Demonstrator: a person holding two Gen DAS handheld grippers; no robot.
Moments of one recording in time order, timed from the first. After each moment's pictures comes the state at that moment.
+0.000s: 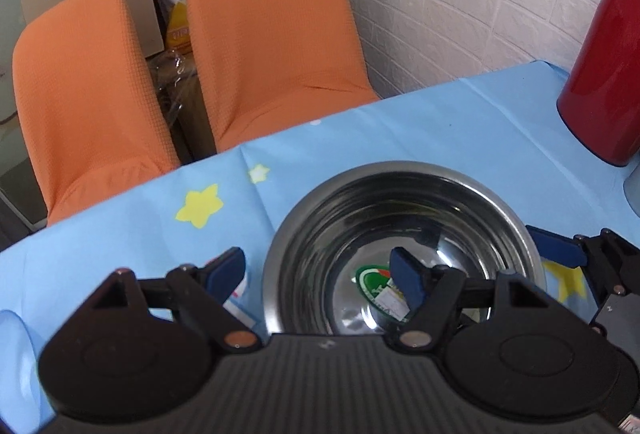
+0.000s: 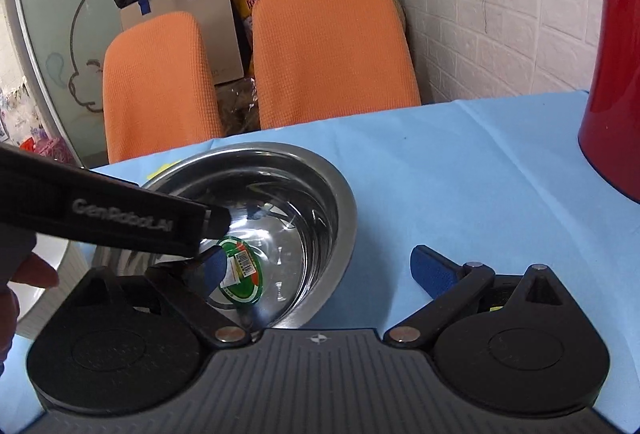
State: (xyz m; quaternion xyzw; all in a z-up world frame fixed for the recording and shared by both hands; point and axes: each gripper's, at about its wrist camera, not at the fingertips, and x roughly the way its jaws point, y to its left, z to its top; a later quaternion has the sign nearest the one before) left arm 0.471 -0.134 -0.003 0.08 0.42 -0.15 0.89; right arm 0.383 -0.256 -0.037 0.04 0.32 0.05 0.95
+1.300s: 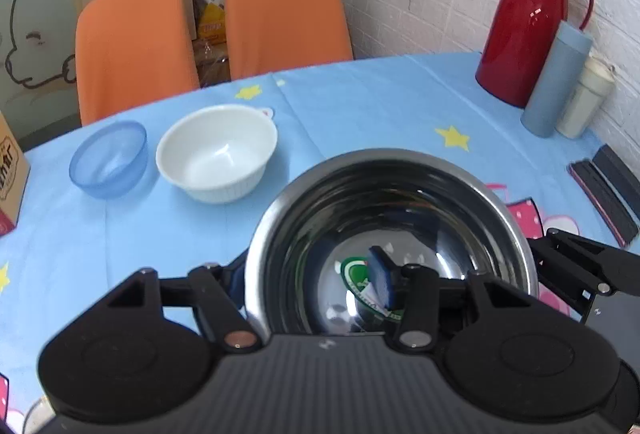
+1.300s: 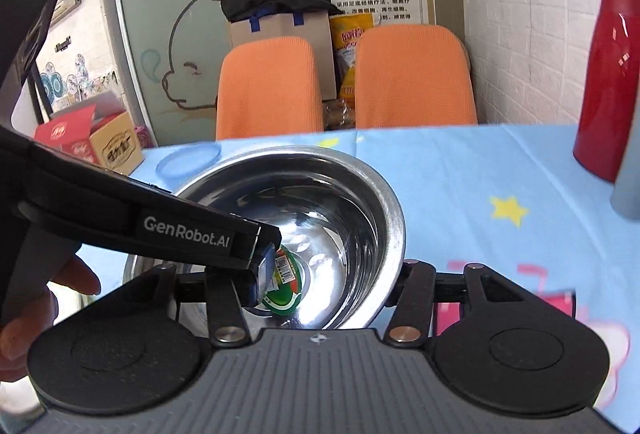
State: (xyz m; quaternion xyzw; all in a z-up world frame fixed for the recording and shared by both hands) left arm 0.232 -0.065 0.037 0.04 0.41 -0.15 0.90; right arm 0.179 -0.186 0.010 0.03 0.28 0.15 0.95
